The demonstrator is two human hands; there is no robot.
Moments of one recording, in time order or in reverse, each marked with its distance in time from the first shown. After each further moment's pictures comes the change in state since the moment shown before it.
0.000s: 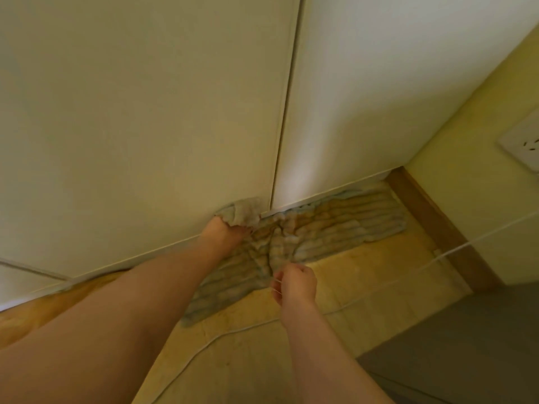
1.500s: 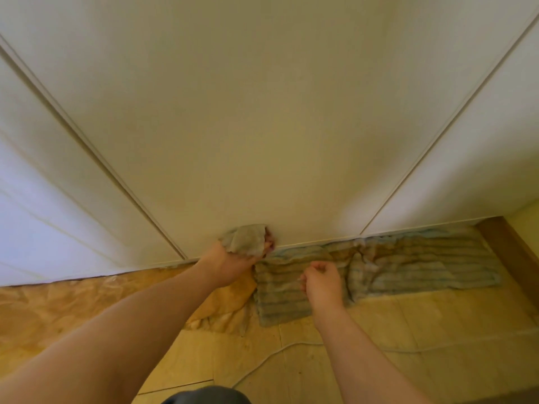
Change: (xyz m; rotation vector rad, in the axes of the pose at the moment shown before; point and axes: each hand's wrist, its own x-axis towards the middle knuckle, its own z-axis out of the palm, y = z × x) left_hand -0.131 -0.156 -0.024 -0.098 0.398 0.016; right_hand -0.054 0.029 0.093 -0.395 -0.251 -0.273
